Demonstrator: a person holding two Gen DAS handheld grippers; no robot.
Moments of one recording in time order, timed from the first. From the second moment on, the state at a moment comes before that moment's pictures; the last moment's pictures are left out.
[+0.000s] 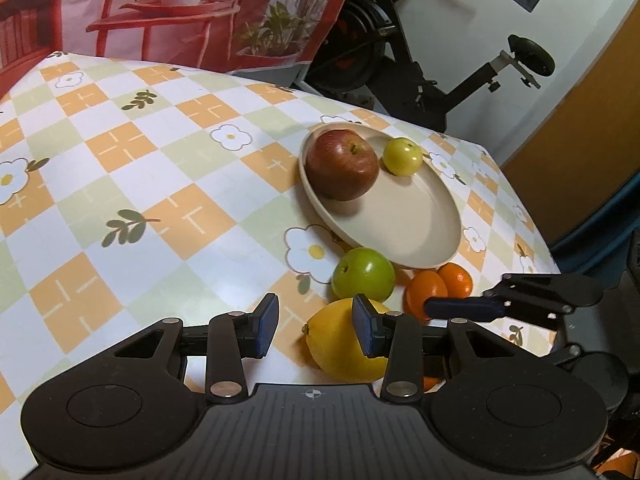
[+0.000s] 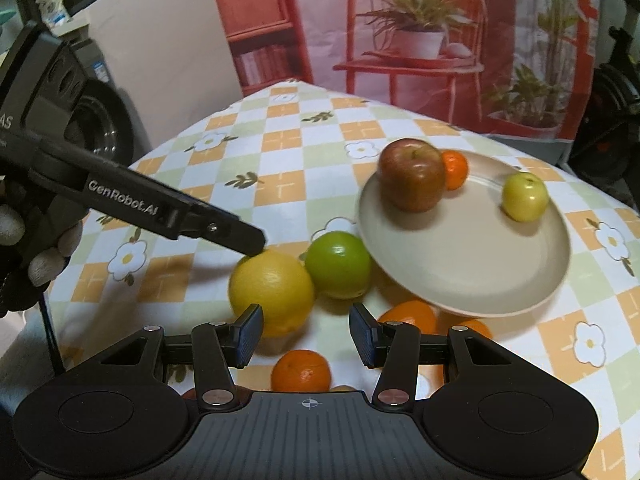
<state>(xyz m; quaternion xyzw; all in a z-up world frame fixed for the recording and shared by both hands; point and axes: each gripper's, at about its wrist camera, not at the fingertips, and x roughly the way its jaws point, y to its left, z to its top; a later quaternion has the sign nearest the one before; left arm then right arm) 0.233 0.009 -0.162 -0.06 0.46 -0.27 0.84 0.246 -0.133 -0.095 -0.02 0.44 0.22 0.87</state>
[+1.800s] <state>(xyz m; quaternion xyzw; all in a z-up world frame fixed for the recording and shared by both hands) 0.238 -0.002 -0.152 -0.11 0.46 -0.32 0.82 0.262 -0.129 -0.093 0.04 0.44 0.25 0.86</state>
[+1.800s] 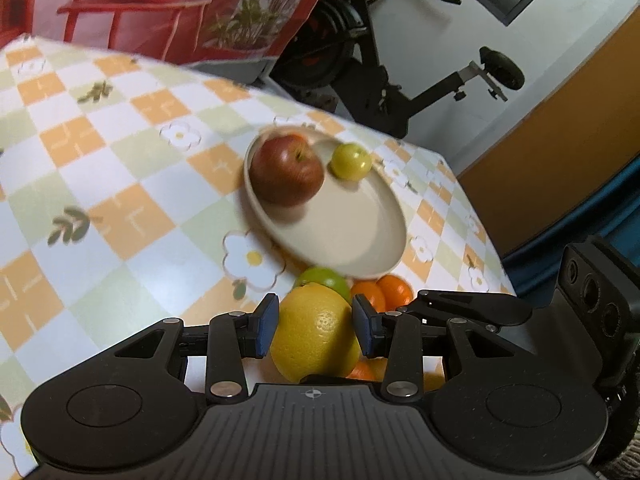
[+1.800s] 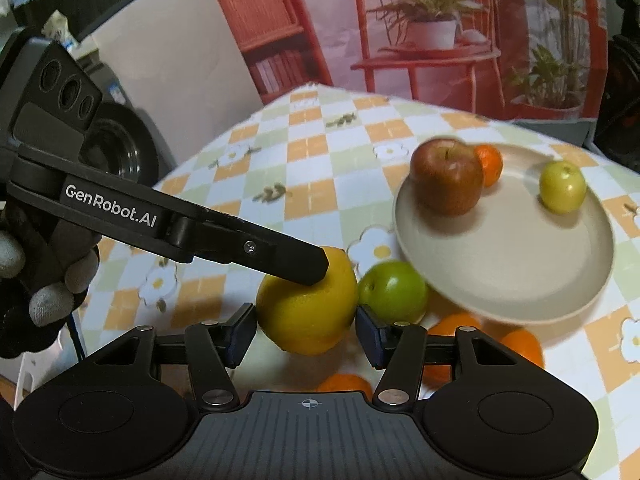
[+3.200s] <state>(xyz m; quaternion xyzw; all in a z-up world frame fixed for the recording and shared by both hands) 0.368 -0.121 -0.147 -0.01 0.49 -0.32 0.81 0.378 -0.238 -0.114 0.05 0.43 0.15 0.89</state>
